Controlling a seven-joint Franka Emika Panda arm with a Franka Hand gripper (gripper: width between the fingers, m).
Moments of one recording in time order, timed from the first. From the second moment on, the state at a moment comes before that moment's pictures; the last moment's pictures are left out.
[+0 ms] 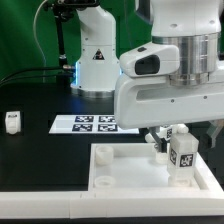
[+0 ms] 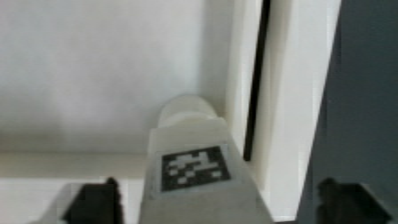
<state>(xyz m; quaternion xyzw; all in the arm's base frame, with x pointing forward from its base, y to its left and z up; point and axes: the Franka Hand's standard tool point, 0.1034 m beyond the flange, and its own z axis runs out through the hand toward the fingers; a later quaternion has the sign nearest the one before) 0.634 0.105 0.079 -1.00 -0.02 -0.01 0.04</state>
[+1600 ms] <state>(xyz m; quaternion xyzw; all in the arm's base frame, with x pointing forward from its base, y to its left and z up) 0.634 0.120 0.076 -0.80 0.60 0.03 0.06</state>
